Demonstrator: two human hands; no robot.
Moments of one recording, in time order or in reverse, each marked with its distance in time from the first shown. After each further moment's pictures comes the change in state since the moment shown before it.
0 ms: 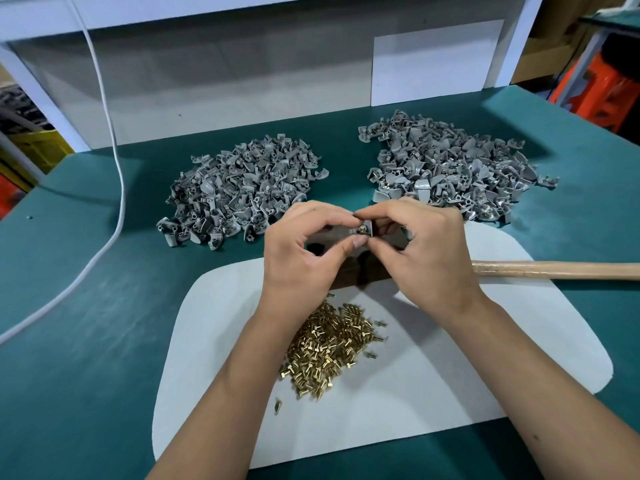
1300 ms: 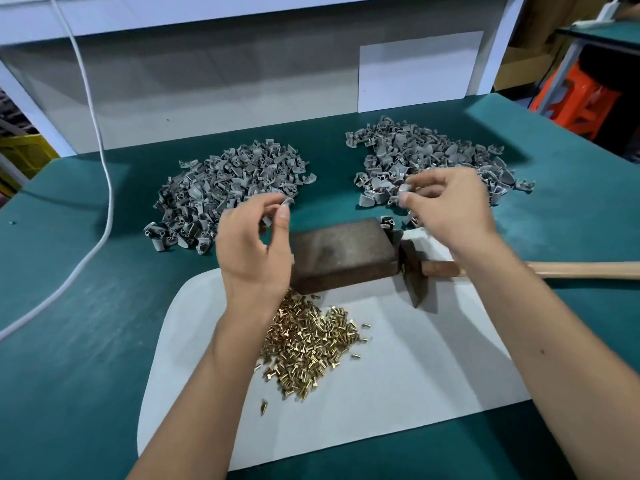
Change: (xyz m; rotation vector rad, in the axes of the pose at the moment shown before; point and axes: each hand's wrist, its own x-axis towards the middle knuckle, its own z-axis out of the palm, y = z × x) left_hand 0.008 -0.009 -0.018 0.478 0.279 -0.139; right_hand 0.044 0.071 -0.021 0.072 0.073 0.686
